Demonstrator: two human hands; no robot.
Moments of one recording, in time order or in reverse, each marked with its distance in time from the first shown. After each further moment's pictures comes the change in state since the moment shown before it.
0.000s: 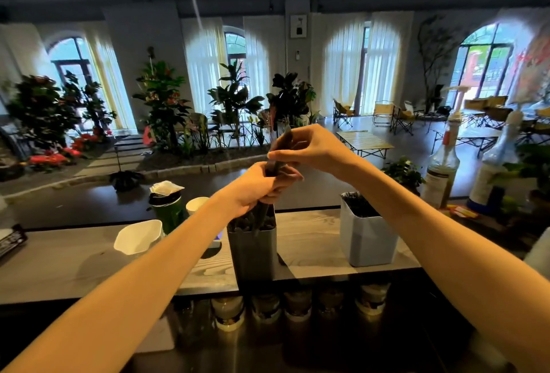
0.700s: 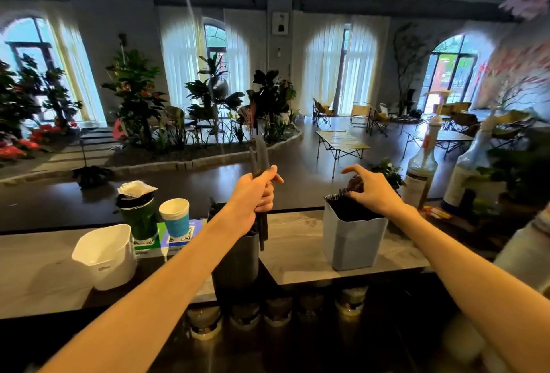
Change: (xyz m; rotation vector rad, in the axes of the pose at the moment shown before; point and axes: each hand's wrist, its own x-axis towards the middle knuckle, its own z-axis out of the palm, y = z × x) left_hand 0.033 -0.039 0.018 -0.459 0.225 -0.023; right_hand -0.063 0.170 -0.066 -0.600 0.168 0.373
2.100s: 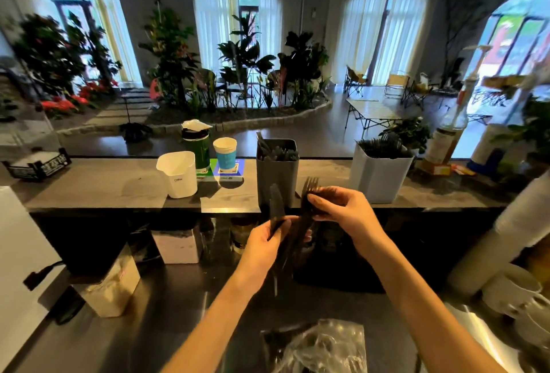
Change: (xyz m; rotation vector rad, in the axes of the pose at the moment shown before) left_hand -0.238 -0.117 -0.032 0.098 0.104 -0.088; right_hand -0.227 -0.171 0.064 1.058 -0.142 0.174
